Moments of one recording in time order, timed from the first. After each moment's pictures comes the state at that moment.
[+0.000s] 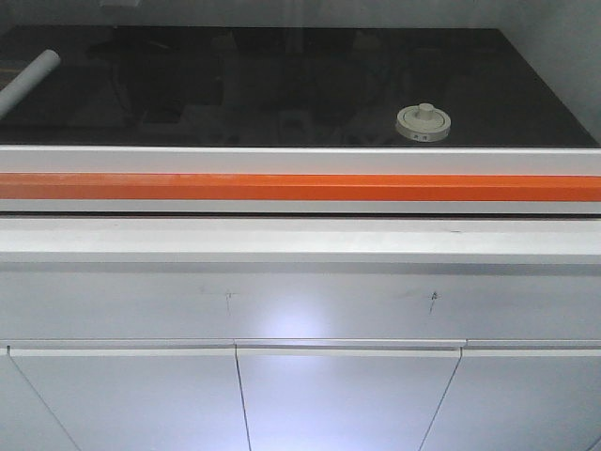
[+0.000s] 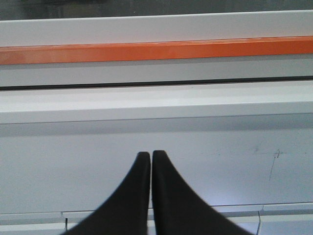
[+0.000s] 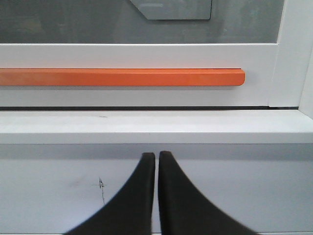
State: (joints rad) left arm -0.01 -0.01 0.03 0.14 0.18 -0.12; right arm -0.04 -0.01 0.03 0.00 0.12 -0.04
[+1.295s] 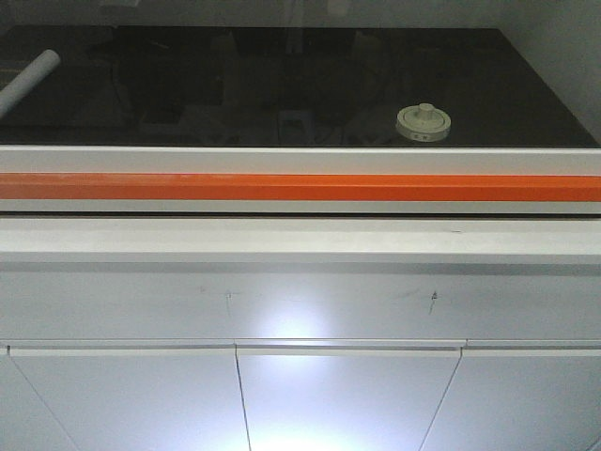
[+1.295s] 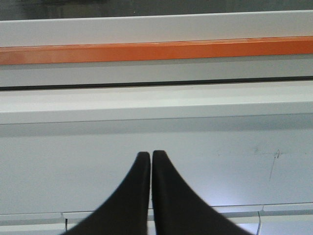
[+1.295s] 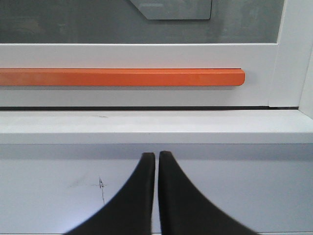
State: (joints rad) left arm -0.01 -0.01 0.03 0.14 0.18 -0.12; right arm -0.04 -0.01 0.03 0.00 0.12 -0.04
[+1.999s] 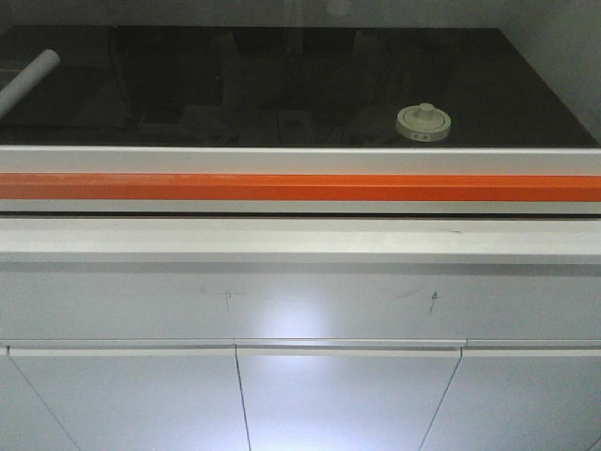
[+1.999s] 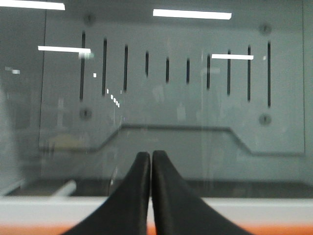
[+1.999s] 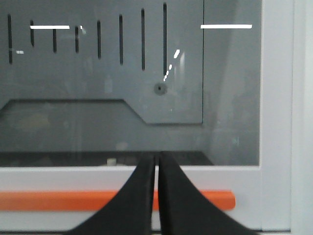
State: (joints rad) left arm -0.01 0.04 -0.13 0.06 -0.25 -0.11; right arm -0.04 0.01 -0.10 0.00 -0.16 -0.05
